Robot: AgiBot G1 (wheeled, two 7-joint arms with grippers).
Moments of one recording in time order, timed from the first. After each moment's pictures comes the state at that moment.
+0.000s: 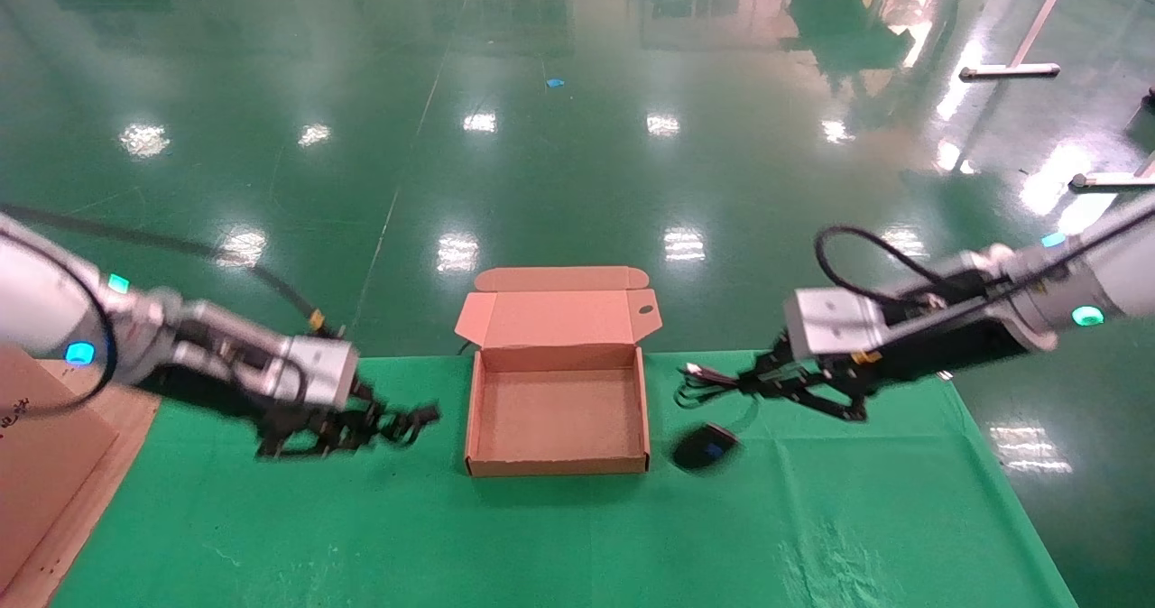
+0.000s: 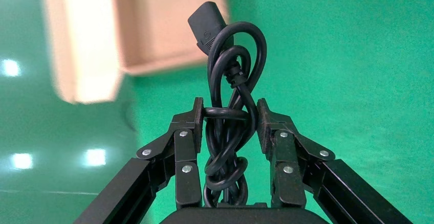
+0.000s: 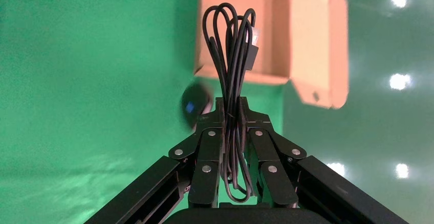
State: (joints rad) left arm -1.92 1.15 0.78 -0.15 1.82 1.41 0.52; right arm 1.98 -1.17 -0.74 0.06 -1.71 -1.45 -0.60
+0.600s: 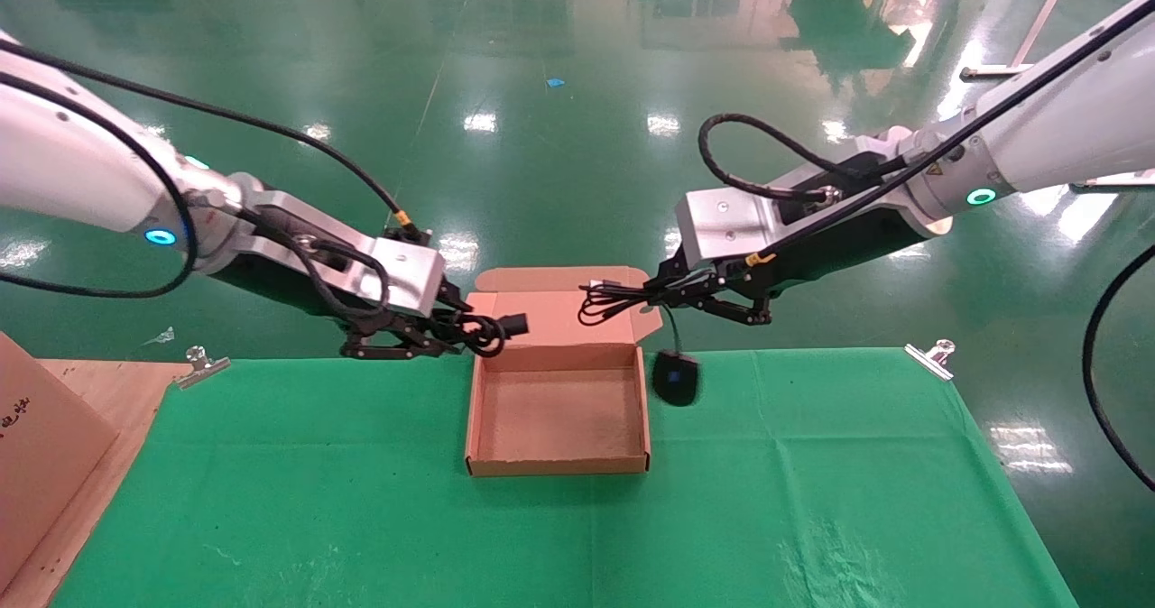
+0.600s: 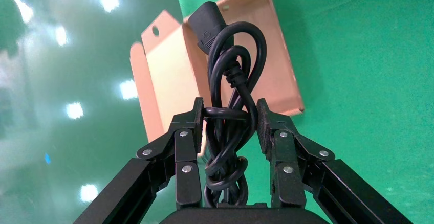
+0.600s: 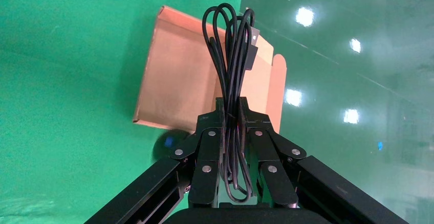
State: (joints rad) left arm -2.01 1.27 0.75 -0.19 1.77 1.38 0.60; right arm 2.11 -1.30 -0.73 0.06 -1.69 -1.44 -0.59
